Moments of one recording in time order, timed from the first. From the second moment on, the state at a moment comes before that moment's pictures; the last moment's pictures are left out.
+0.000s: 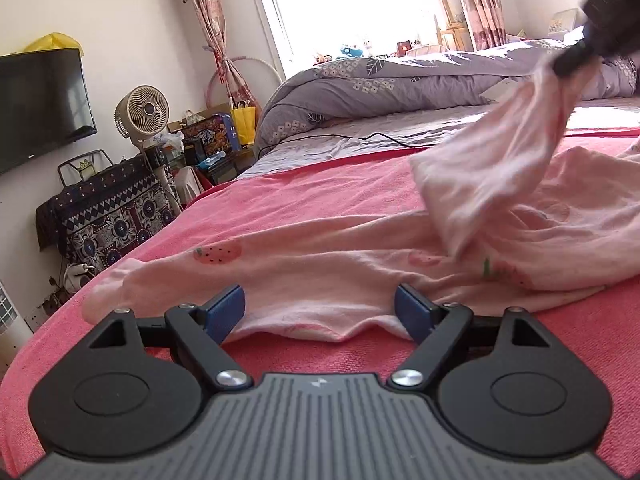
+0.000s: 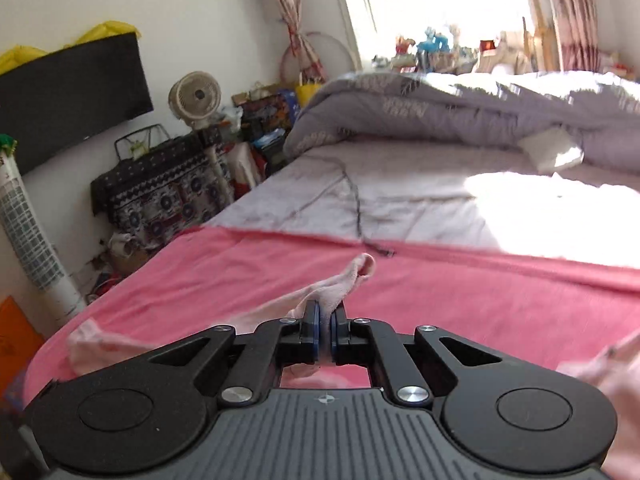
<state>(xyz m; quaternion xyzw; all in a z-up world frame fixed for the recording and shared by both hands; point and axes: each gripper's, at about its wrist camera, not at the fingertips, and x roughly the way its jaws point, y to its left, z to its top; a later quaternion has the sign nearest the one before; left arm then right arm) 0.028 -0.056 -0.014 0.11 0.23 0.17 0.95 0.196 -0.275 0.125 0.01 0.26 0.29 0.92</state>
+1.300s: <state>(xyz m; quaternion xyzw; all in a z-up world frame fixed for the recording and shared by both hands) 0.030 -0.057 -0.015 0.10 0.22 0.20 0.95 0.129 -0.390 0.045 -0.18 0.38 0.30 0.85</state>
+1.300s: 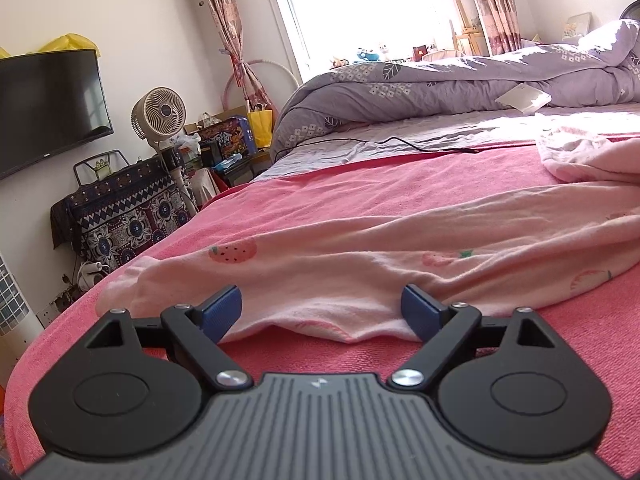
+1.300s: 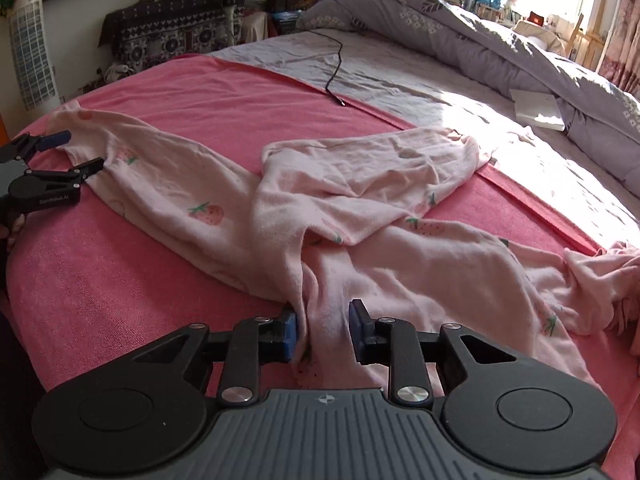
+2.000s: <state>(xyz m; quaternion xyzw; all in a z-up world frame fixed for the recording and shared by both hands) 0.029 -0.059 -0.015 0.10 0.22 0.20 0.95 0.198 -0.442 0.097 -0.19 0.28 0.23 0.91</state>
